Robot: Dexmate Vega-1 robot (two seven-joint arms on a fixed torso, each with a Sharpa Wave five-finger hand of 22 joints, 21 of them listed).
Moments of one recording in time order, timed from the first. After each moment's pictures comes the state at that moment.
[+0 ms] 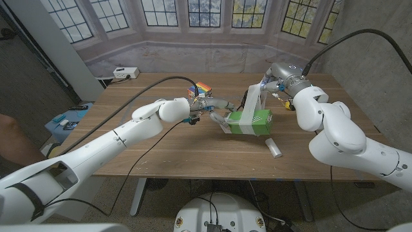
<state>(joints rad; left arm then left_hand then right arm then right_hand) 0.59 0.73 0.77 -1.84 0.36 -0.02 -0.39 0.98 -0.04 0.54 -0.16 0.20 0.40 -0.01 0.58 0.27 0.27 -0.08 0.61 0.55 0.29 -0.01 0.21 0.24 0.20 0.09 0.20 0.18 -0.77 -1.06 -0.73 -2.57 -0.73 -1.09 0.21 1.17 0.05 0.27 -0.15 0.18 1.00 -0.08 0.21 0.22 1.00 -0.14 0.49 0.34 0.87 -0.11 0.31 0.42 0.78 -0.09 0.30 0.19</state>
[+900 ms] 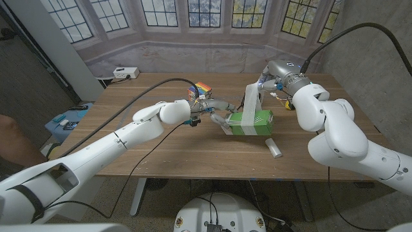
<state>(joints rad) 0.60 0.72 0.77 -1.84 0.35 -0.02 -0.38 0.98 -0.04 0.54 -0.16 0.21 0.40 -0.01 0.58 0.27 0.27 -0.08 0.61 0.55 0.29 -0.01 0.21 0.24 0.20 0.09 0.20 0.18 -0.80 -1.03 -0.71 -2.62 -0.91 -1.08 0.38 1.17 0.06 0.27 -0.15 0.18 1.00 -0.08 0.21 0.22 1.00 -0.14 0.49 0.34 0.88 -0.12 0.31 0.42 0.78 -0.09 0.30 0.19</state>
